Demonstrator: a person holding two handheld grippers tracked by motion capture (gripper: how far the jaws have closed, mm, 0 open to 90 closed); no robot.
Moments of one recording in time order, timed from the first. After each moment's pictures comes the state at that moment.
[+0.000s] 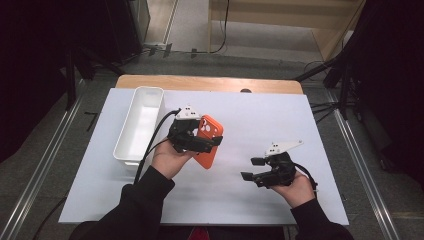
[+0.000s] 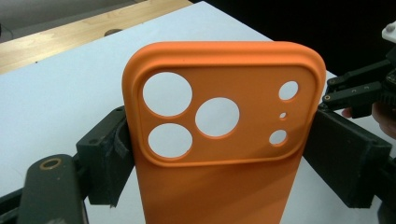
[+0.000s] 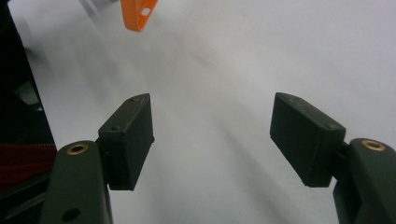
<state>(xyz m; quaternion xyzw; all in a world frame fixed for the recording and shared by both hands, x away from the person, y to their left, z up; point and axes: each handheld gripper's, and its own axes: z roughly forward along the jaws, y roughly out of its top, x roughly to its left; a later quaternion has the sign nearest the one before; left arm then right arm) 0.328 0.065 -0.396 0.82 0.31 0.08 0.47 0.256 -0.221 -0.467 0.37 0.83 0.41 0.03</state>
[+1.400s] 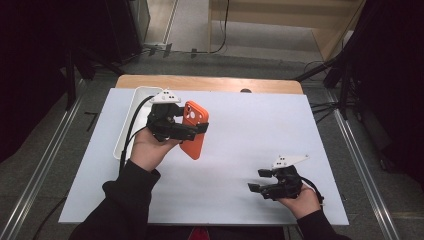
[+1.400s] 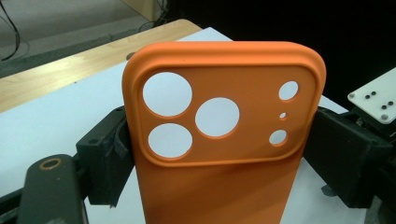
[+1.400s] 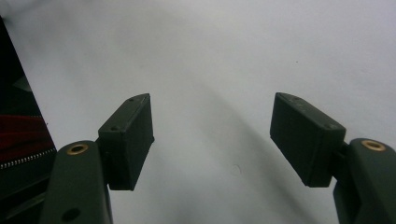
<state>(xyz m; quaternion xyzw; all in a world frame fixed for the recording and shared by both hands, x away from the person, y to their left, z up) 0.329 0.105 -0.343 0.81 0.32 0.08 0.49 0.231 -0.239 -0.493 0.40 0.83 0.39 0.02</state>
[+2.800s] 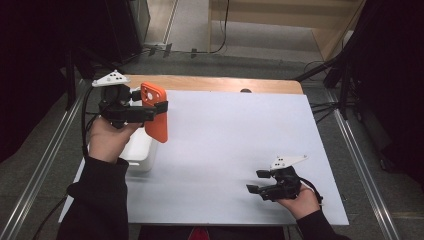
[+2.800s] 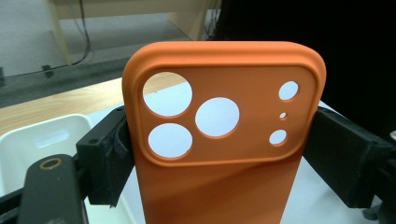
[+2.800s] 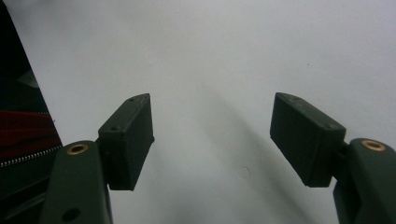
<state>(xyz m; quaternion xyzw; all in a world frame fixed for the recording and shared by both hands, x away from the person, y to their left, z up) 0.338 0.191 -0.307 0.76 0.39 0.14 0.50 0.230 -0.235 -0.492 0.39 0.83 0.39 0.02</state>
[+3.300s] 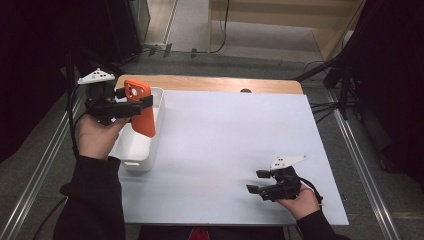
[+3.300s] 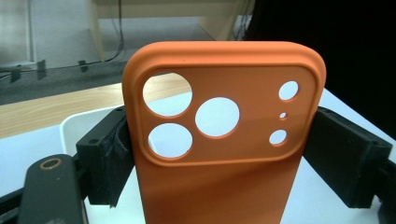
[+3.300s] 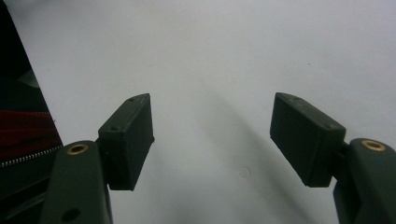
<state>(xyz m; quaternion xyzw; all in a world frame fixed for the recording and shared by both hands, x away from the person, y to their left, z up) 0.349 0.218 -0.312 0.74 0.43 0.18 0.49 0.230 -0.235 -0.492 0.39 0.83 0.39 0.02</state>
